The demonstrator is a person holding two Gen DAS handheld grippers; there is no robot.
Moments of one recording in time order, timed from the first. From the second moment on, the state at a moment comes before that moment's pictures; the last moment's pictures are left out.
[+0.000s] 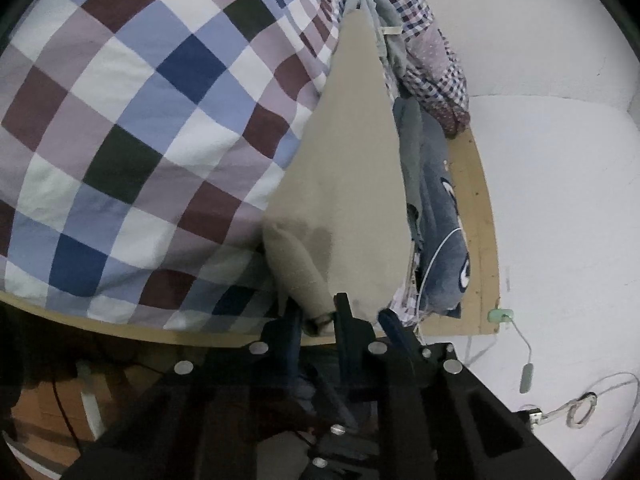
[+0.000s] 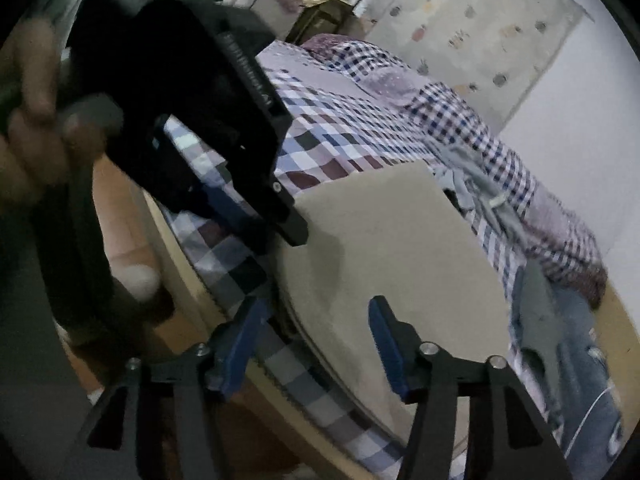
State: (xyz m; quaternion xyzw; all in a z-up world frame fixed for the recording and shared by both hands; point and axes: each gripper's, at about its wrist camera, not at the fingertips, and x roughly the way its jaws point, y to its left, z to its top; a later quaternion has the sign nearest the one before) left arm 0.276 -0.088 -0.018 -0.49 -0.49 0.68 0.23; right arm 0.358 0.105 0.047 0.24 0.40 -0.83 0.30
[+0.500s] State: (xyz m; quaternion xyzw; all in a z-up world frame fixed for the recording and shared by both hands) left arm 0.280 -0.100 -0.011 -0.47 -0.51 0.67 0.26; right arm 0.351 0.061 0.012 0.18 0.51 -0.81 0.23
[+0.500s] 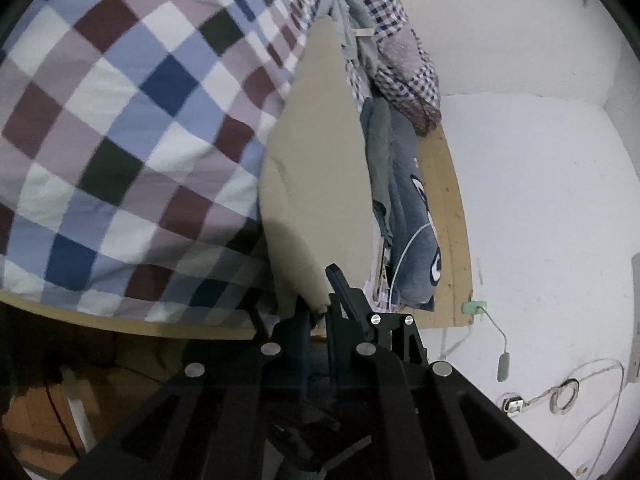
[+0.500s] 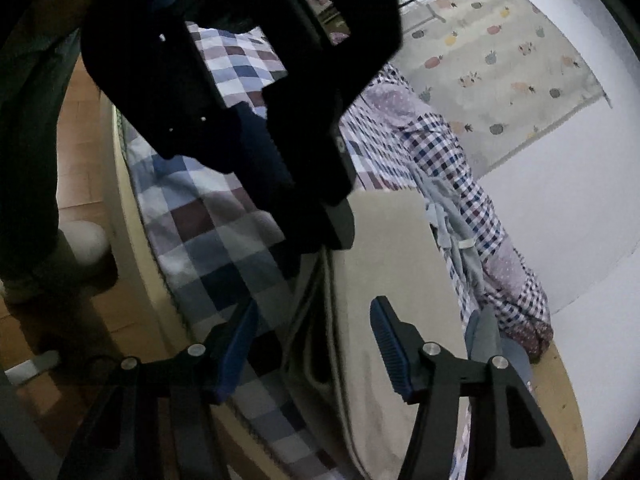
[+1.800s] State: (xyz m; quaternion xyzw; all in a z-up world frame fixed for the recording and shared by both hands) left arm 0.240 -0.070 0.009 -0.46 -0.46 0.71 0.27; right arm 0.332 0.080 0.068 0.21 0.38 -0.86 0.28
